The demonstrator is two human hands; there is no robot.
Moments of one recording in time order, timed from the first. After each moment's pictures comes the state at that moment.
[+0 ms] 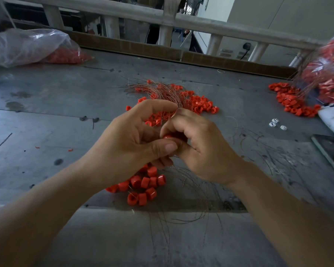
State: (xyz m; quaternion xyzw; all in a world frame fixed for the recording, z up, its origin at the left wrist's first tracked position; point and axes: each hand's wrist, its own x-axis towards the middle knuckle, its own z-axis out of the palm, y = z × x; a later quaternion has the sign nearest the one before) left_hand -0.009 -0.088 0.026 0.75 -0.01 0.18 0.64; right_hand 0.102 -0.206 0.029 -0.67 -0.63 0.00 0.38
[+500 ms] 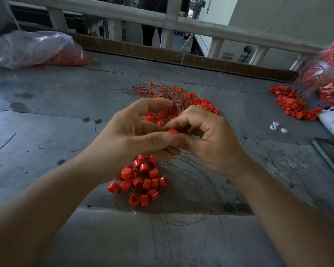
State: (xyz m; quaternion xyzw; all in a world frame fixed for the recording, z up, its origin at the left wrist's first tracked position) left_hand -0.008 -0.079 0.030 0.66 -0.01 0.13 0.74; right_hand 0.110 -0.207 0.032 -0.65 -0.60 0.04 0.47
